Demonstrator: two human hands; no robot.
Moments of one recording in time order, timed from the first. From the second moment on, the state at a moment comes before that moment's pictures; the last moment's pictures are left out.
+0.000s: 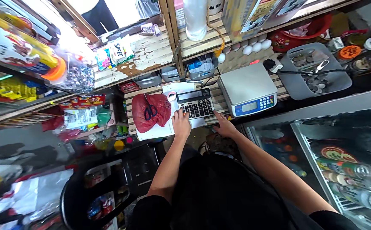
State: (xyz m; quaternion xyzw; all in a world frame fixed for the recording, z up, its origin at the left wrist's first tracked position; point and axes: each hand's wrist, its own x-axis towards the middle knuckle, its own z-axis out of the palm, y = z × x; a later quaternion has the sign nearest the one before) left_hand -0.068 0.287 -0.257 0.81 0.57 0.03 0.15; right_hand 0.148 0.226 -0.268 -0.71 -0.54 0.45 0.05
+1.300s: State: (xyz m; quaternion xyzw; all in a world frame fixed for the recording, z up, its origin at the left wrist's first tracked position) left_hand -0.034 0.279 -0.255 0.84 0.50 -0.07 0.22; right_hand 0.144 0.232 -0.254 -0.72 -0.53 0.44 -0.06
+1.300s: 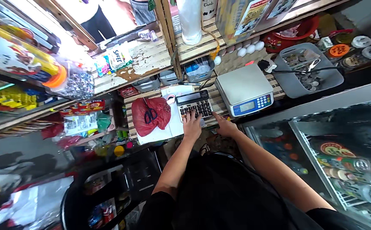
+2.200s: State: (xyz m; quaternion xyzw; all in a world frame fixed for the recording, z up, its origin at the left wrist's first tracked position) left_hand -0.184 0.558 -0.107 0.58 0.77 0.25 0.11; right_hand 0.134 0.231 -0.249 -0.75 -0.50 0.44 -0.05
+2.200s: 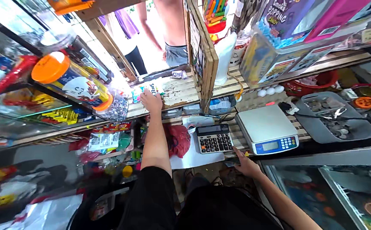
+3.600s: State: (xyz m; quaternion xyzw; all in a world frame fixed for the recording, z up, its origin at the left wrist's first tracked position) left_hand -0.054 0.301 -0.227 0.75 0.59 -0.13 0.26; right_hand 0.138 0.228 -0.251 -0.74 -0.50 0.44 -0.06
